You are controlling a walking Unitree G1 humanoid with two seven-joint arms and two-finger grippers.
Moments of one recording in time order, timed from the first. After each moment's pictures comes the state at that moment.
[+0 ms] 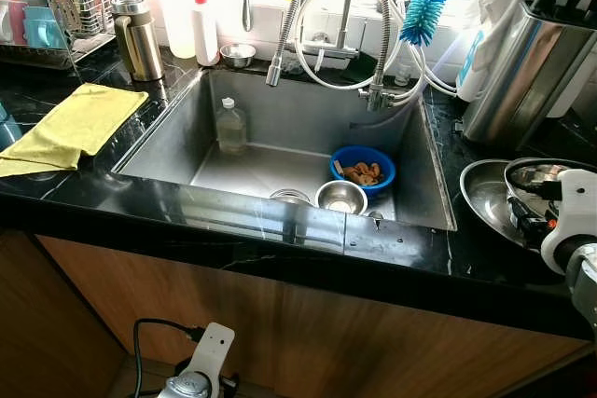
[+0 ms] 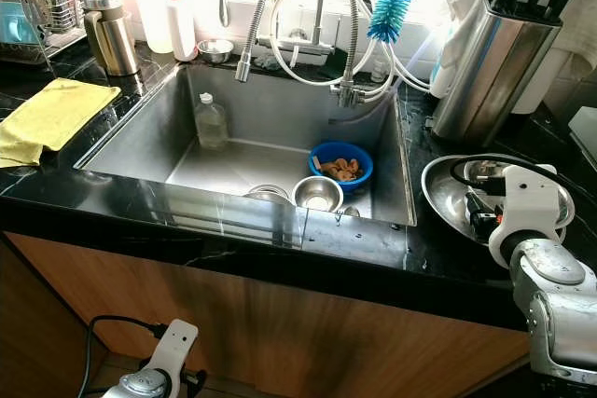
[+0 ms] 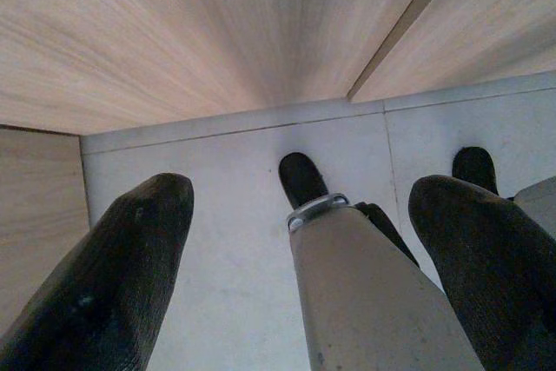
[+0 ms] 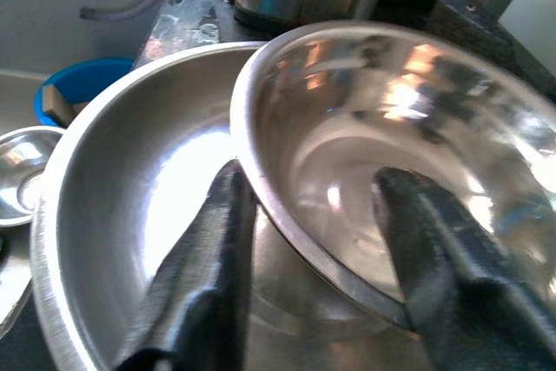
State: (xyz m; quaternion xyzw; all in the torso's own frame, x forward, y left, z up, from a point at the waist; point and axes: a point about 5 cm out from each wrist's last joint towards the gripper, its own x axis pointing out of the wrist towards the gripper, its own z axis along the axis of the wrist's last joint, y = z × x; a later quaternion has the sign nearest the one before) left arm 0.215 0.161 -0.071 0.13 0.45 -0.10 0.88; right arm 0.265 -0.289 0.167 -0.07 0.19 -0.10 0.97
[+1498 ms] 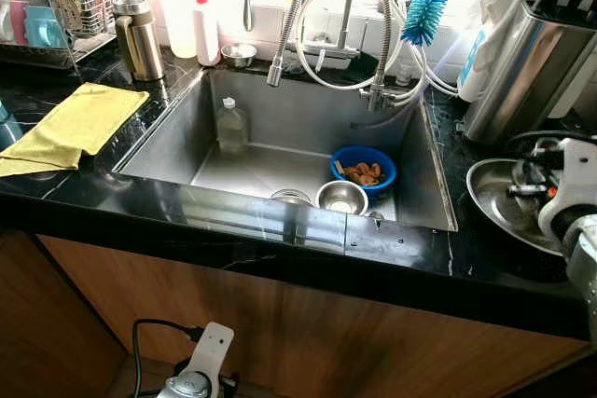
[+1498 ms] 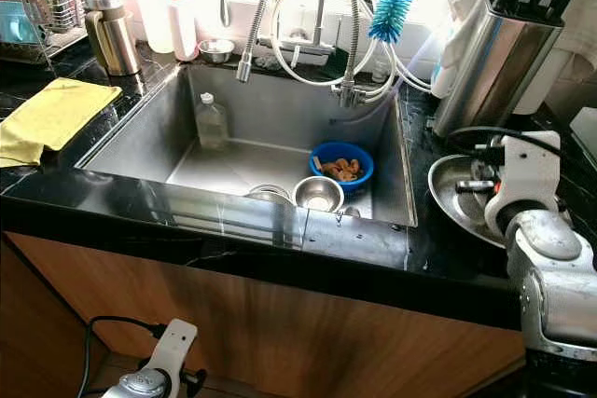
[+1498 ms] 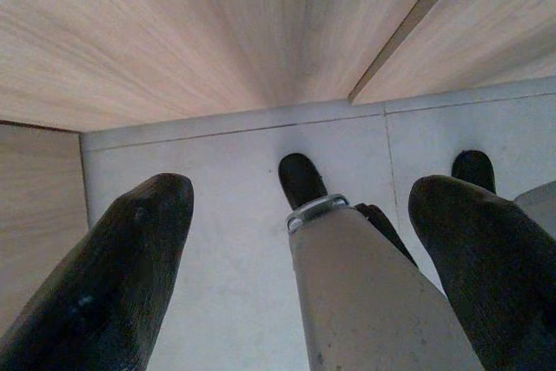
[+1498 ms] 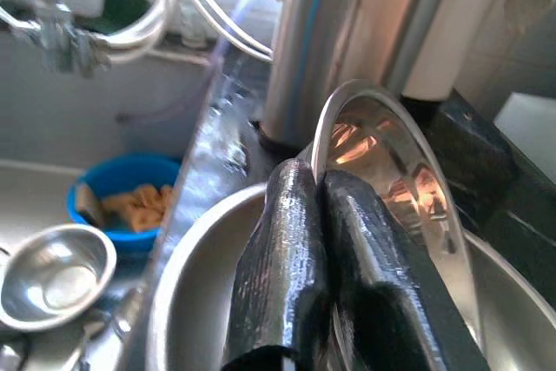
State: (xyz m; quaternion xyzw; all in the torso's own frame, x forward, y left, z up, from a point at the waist) left arm 0.215 0.161 -0.071 0.13 0.45 -0.10 0.88; right arm 0.284 -0.276 0.205 -0.08 0.09 -0.09 0.99
